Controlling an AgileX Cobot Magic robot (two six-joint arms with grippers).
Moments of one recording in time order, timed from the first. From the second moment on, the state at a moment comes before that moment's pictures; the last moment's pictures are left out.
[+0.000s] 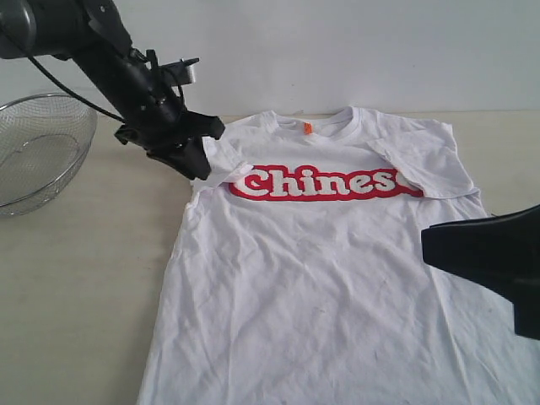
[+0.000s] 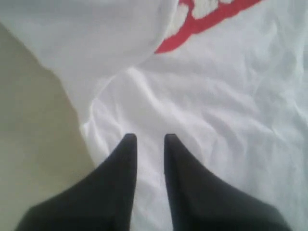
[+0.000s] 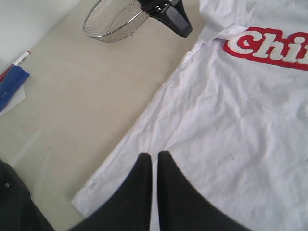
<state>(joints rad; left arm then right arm) -0.25 2.20 -1.80 -0.43 1.07 0.31 0.29 0.68 -0.52 0.82 0.60 -0.54</state>
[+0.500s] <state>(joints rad) -0.26 2.32 -1.80 -0.43 0.87 0.26 0.29 0.68 -0.52 0.82 0.60 -0.54</state>
